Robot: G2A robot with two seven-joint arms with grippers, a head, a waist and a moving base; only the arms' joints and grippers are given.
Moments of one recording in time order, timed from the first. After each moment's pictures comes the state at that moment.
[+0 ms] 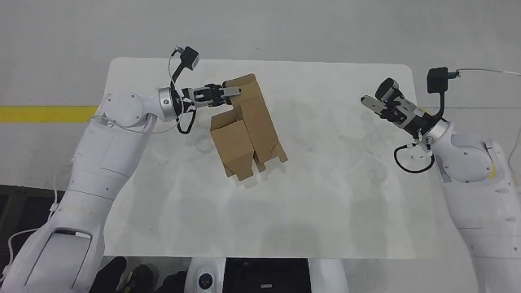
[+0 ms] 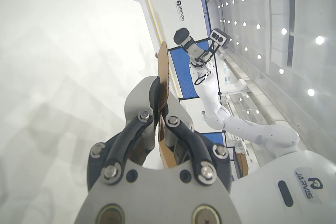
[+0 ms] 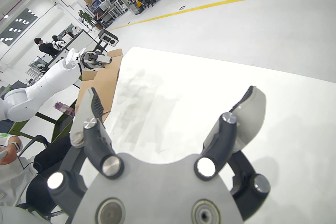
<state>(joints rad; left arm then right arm) 0.71 -1.11 -1.10 -1.13 -0.32 -0.40 -1.09 -1.10 -0.99 1.46 -1.44 -0.23 -0.71 0.52</state>
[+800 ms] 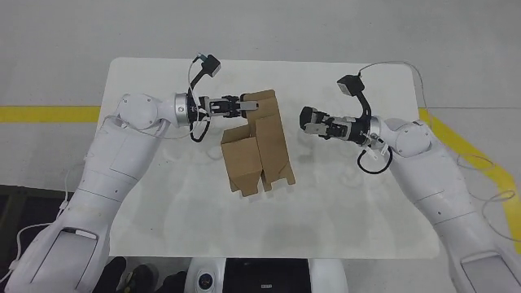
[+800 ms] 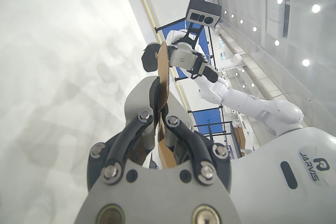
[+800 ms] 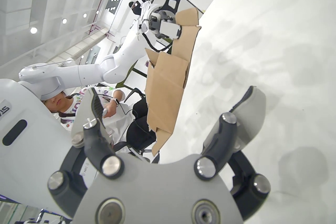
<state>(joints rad) 0.71 -1.12 -1.04 -1.18 -0.35 -0.43 -1.14 -0.78 -1.09 0.97 -1.19 0.44 -0.75 1.07</state>
